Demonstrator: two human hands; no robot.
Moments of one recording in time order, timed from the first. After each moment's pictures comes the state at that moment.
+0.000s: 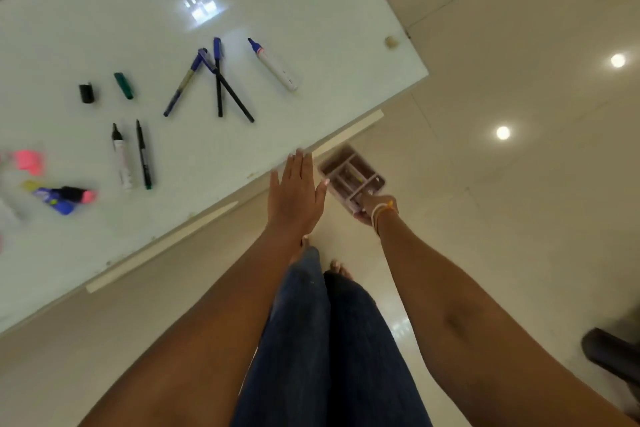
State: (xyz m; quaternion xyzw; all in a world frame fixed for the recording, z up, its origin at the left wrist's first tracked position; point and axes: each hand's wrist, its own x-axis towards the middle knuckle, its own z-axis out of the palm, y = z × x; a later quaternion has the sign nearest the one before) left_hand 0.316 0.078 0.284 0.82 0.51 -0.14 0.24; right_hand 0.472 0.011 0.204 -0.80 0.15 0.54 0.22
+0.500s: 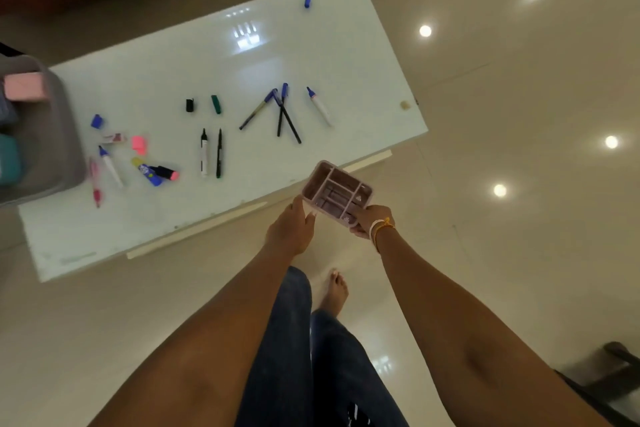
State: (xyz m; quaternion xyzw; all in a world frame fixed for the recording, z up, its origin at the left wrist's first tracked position) left_hand 0.244 0.051 0.416 0.64 0.62 -0.12 0.43; right_hand 0.418 0.024 0.377 -0.82 -0.03 0.54 0.15
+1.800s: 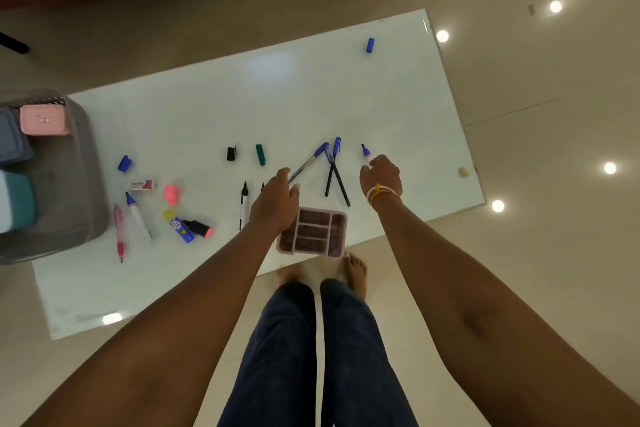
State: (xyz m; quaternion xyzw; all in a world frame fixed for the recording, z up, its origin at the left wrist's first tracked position) left_hand 0.157 0.282 0.393 0.60 0.67 -0.03 0.44; right_hand 0.358 0.293 0.357 -0.88 -0.33 0.35 0.04
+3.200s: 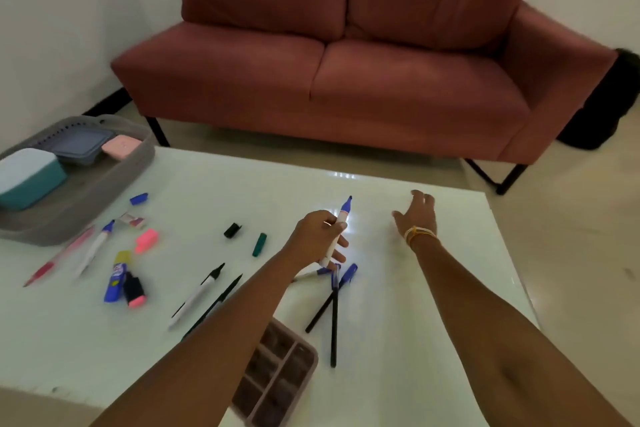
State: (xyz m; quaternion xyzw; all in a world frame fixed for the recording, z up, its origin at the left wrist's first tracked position) left_hand 0.246 0.355 0.313 0.44 0.64 0.35 0.52; right_hand 0.436 0.490 0.243 -0.72 -0.62 0.21 0.23
